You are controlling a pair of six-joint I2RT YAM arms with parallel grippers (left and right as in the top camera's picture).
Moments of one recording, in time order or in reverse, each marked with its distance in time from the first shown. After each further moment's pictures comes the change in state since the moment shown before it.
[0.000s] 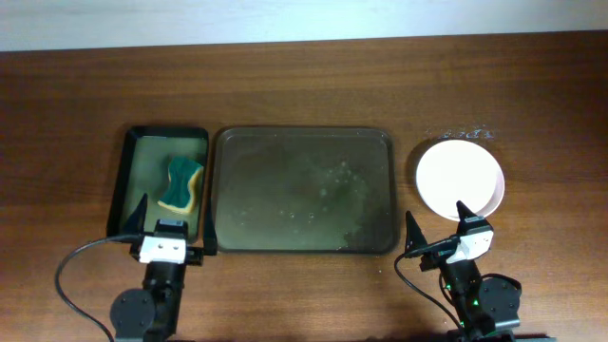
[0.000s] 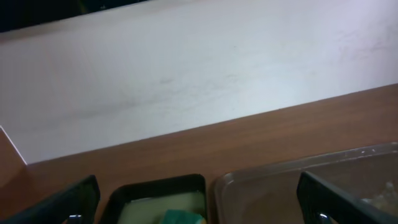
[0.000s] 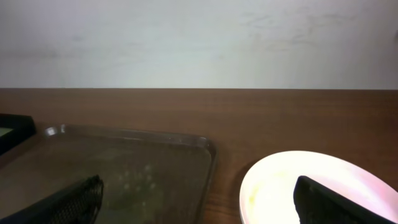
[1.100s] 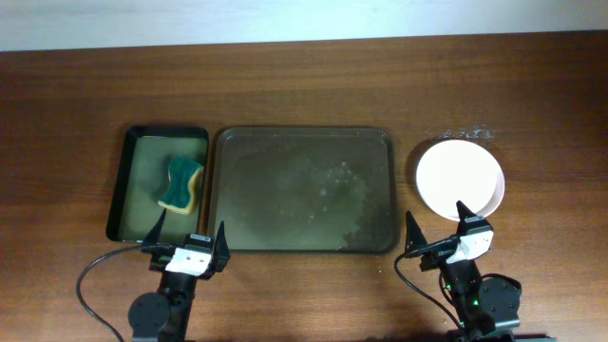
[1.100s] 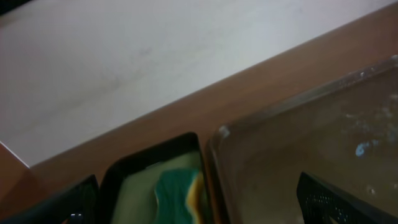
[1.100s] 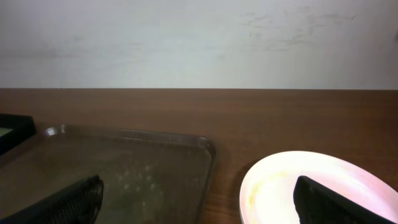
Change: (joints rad) left arm 0.000 -0.193 -0.183 -0.106 0.042 0.197; right arm 0.000 0.000 0.000 0.000 0.000 0.000
